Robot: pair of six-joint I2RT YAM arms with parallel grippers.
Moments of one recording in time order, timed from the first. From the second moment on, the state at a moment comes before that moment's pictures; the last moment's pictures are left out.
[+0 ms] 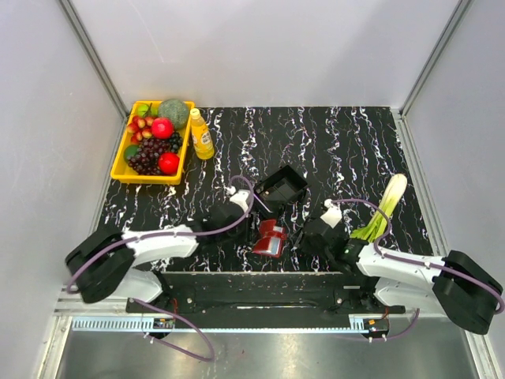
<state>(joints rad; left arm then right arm) -0.91 1.30 0.54 0.08 -0.05 -0.65 0.92 1.06 0.32 -0.03 0.37 1.11</state>
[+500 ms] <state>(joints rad) -0.92 1.57 0.62 0.24 0.07 -0.71 0.86 1.23 0.32 0.19 0.29 1.12</state>
